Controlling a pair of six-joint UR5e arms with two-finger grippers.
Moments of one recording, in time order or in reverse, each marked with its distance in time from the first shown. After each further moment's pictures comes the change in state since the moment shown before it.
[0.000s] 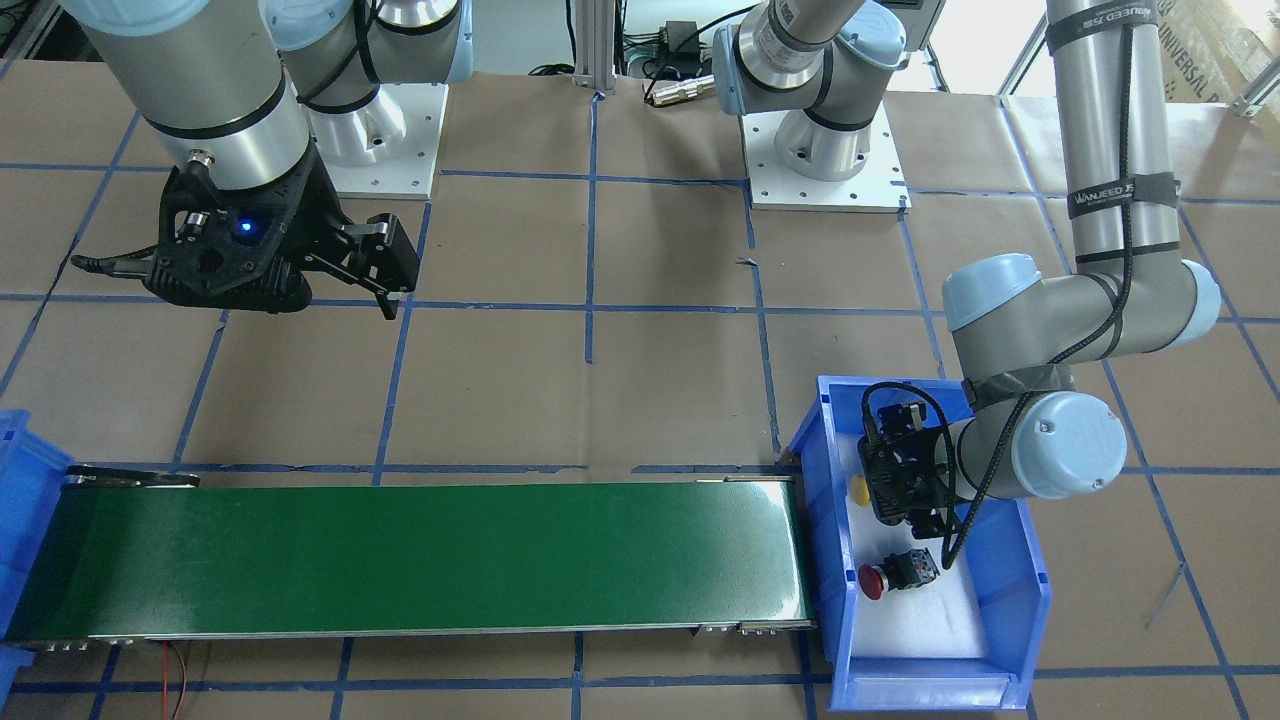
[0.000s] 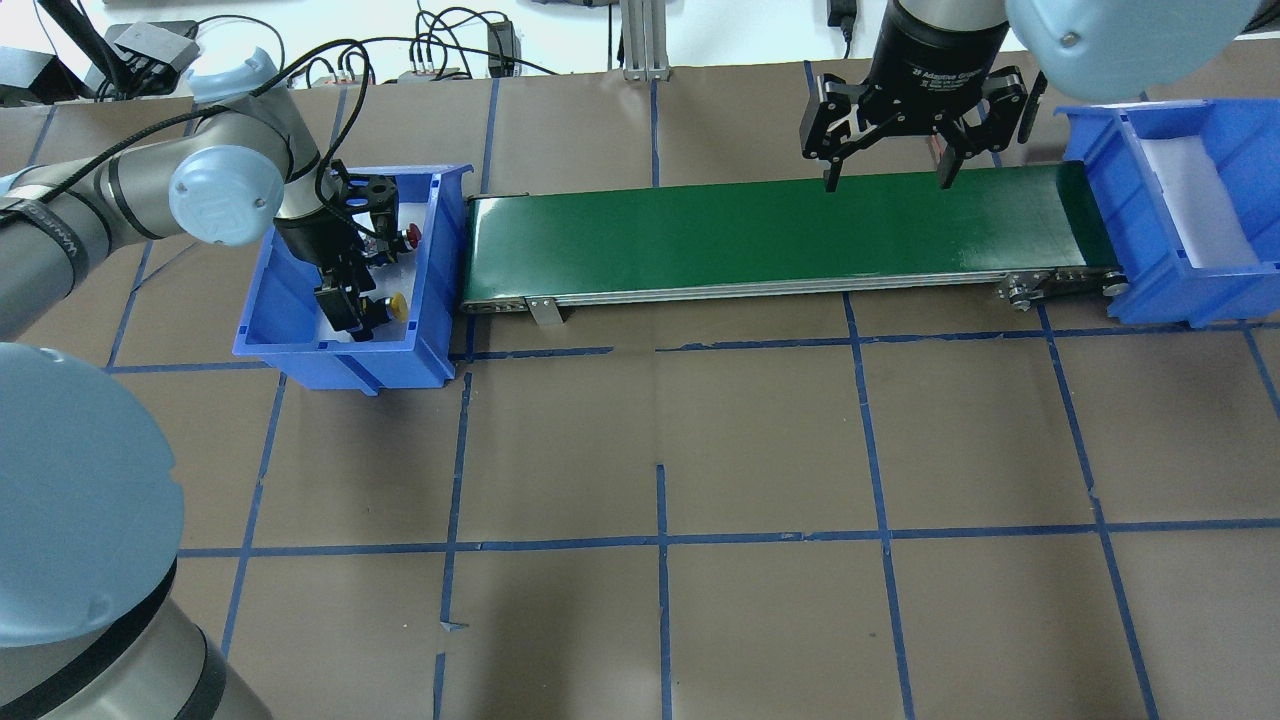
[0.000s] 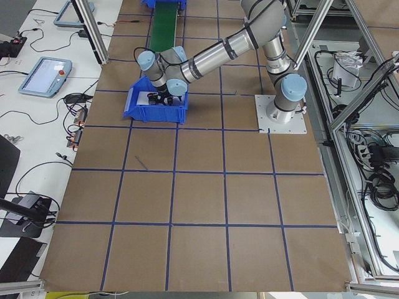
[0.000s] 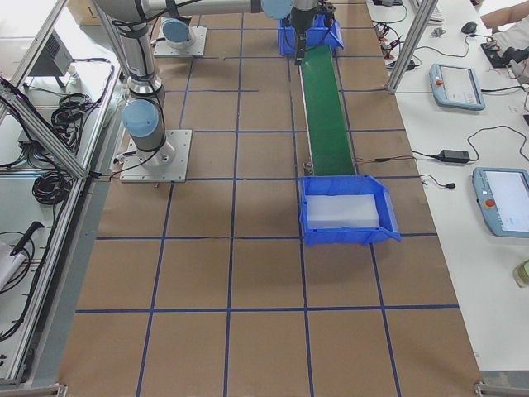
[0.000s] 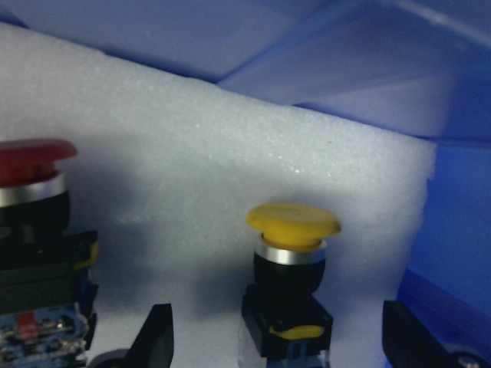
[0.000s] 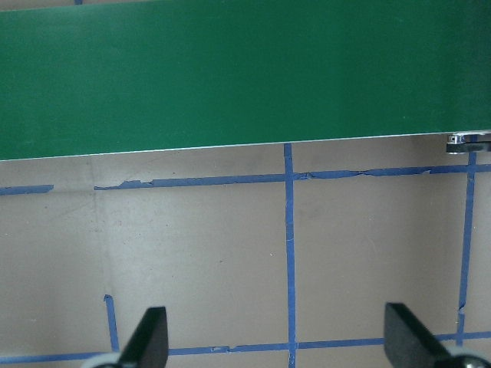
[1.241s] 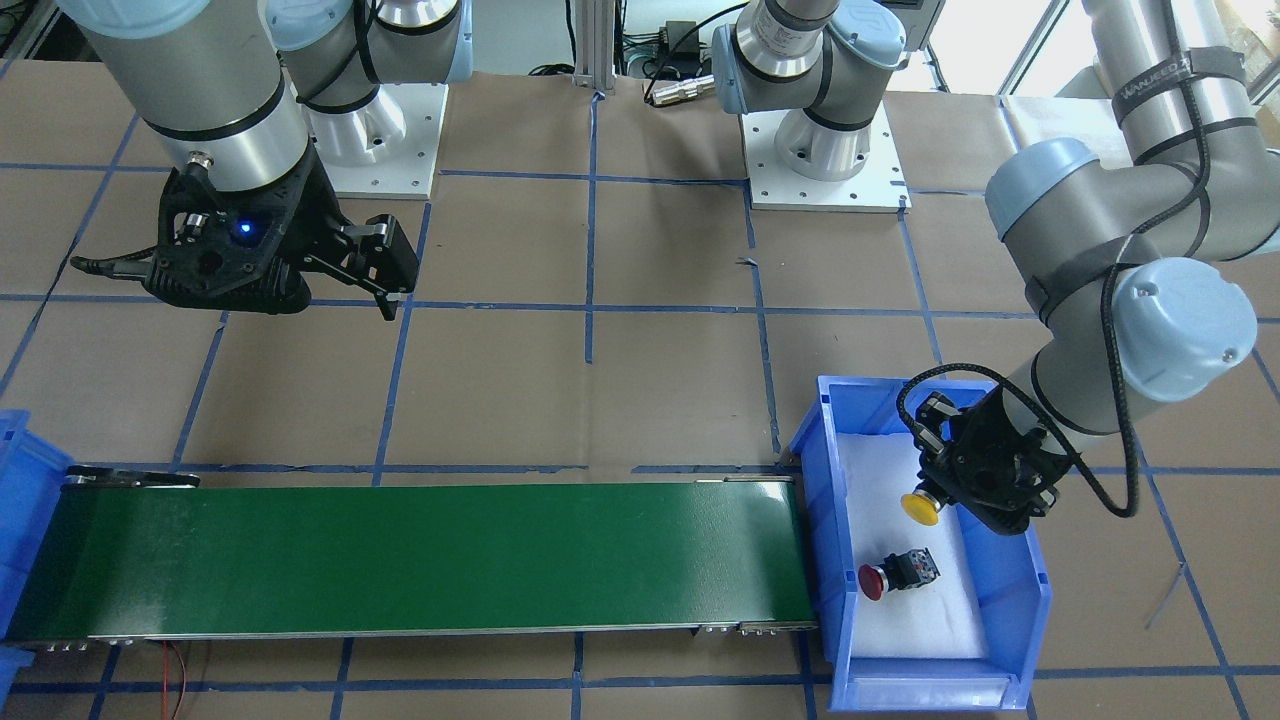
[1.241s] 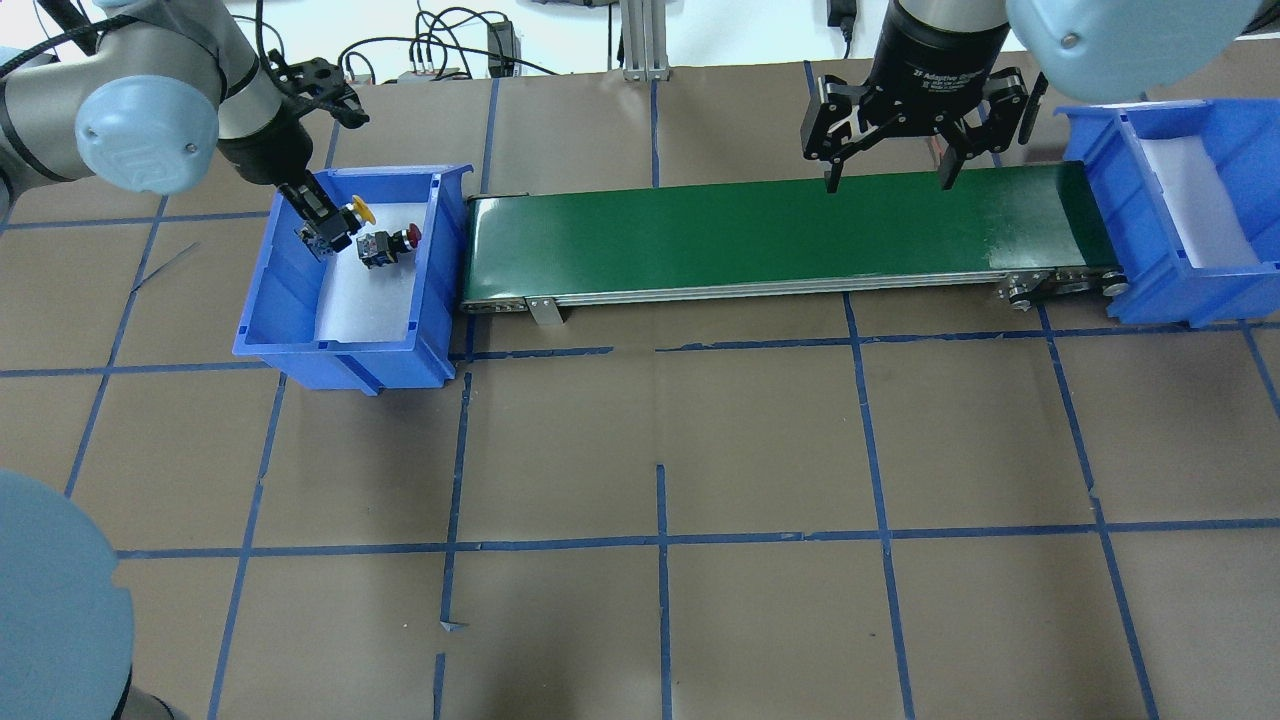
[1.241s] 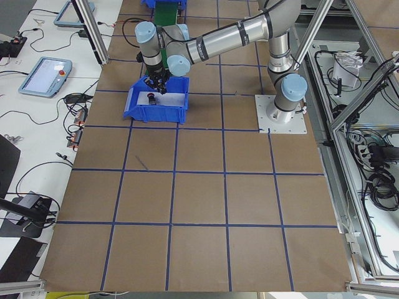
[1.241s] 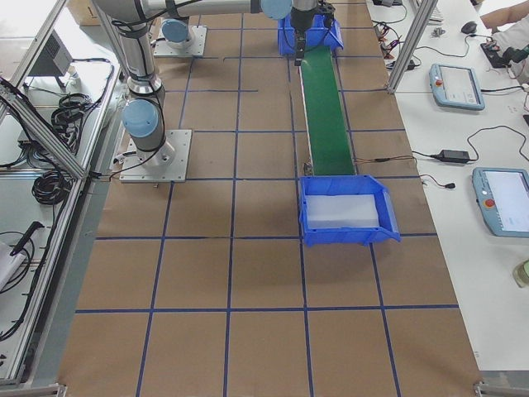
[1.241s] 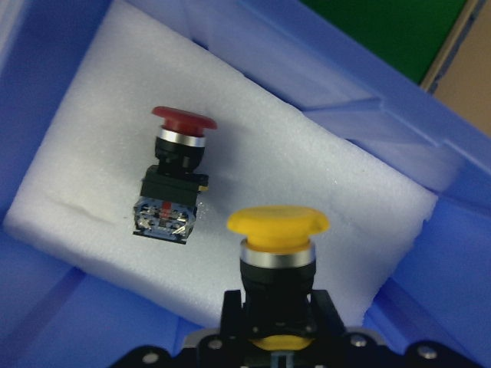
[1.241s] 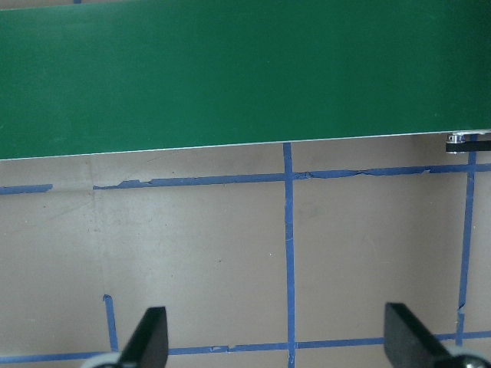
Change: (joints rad) left arm -0.019 0.155 0.101 0.011 -0.024 -0.632; right arm -0.001 0.000 0.002 0.000 0.000 -0.002
